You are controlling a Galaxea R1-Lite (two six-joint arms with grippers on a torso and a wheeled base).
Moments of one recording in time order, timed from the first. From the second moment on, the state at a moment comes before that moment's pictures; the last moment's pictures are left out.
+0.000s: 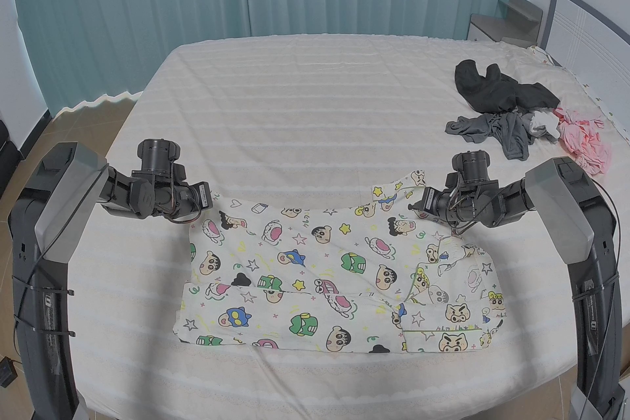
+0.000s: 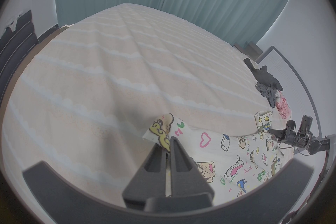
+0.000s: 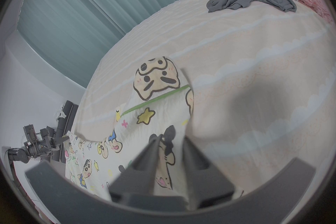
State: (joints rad) left arm -0.05 2.41 -1.58 -0.19 -0.20 -0.29; right arm 0.17 2.58 -1.71 -0.27 0.21 0.46
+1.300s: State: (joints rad) left arm -0.07 2.36 -1.55 -0.21 -0.12 -0.29; right arm 0.09 2.43 -1.48 -0.51 0.32 0.61
